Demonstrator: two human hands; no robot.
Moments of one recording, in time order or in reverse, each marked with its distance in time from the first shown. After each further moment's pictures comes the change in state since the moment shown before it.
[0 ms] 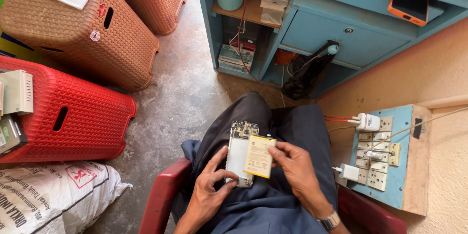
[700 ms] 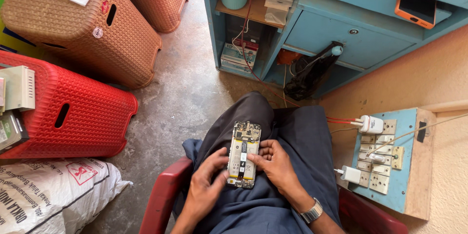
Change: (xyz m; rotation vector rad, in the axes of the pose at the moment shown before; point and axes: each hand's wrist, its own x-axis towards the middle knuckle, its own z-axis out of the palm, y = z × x) left_hand 0.002 -0.021 -0.002 -0.191 0.096 -0.083; right_hand 0.015 0.022 0.034 -0.119 -0.090 0.017
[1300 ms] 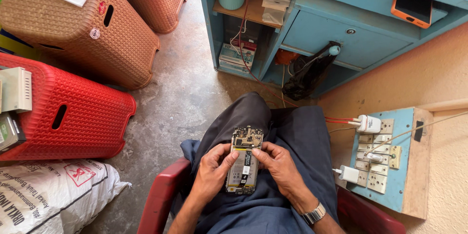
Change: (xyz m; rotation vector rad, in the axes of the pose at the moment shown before) left_hand 0.037 0.034 0.016 -0.144 -0.059 -0.102; right_hand -0.013 -0.022 -0.010 0.189 -0.172 0.001
